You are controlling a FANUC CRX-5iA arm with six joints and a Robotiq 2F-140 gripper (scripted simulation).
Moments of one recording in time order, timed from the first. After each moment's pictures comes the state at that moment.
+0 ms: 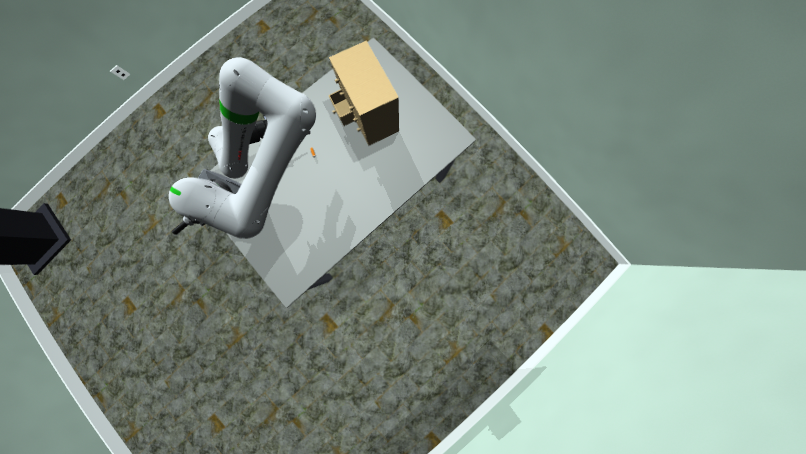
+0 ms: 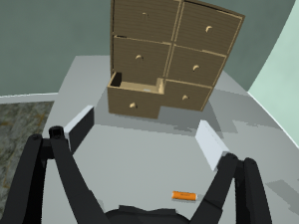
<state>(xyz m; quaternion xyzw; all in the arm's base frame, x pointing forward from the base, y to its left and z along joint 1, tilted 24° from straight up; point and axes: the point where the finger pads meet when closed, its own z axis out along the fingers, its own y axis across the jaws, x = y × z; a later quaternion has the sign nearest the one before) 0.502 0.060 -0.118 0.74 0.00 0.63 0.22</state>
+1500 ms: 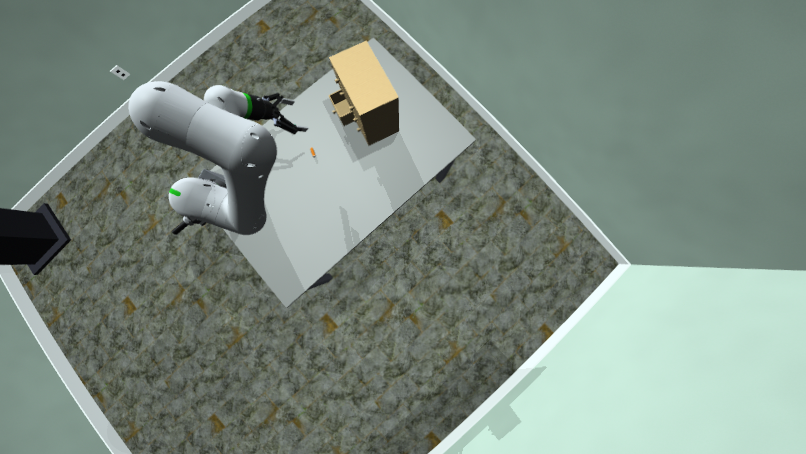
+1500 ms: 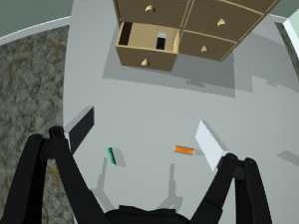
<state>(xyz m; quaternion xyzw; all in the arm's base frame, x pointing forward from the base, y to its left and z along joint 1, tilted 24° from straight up) 0.496 0.075 -0.097 0.91 -0.07 0.37 0.18</state>
